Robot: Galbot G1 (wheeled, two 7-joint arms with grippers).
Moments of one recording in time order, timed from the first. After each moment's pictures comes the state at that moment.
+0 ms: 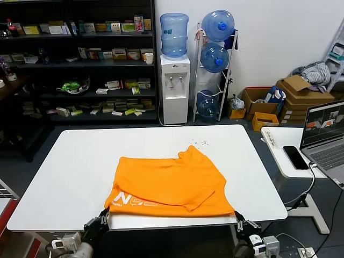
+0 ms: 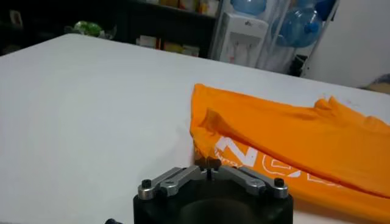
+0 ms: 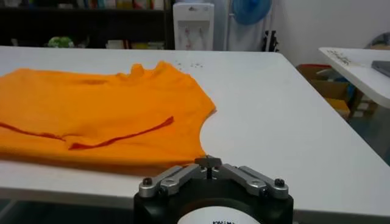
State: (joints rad) left arm 1.62 -1.07 -0.43 -1.92 -0.68 0.15 -0.24; right arm -1.64 0.99 0.37 1.95 0.49 -0.19 0.19
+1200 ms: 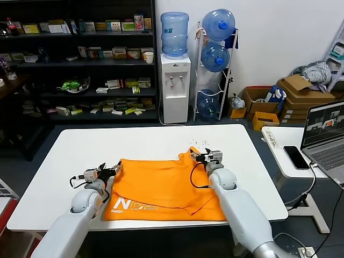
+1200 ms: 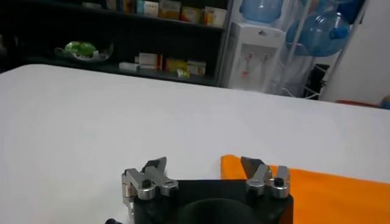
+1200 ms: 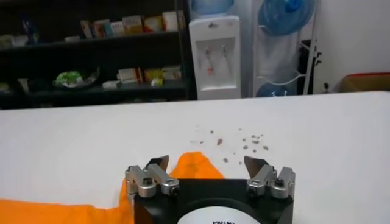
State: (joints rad) left arm 0.81 -1.11 -0.19 -1.20 -0.70 0.17 -0.12; right arm -0.57 1.40 0.10 0.97 0.47 -0.27 0.05
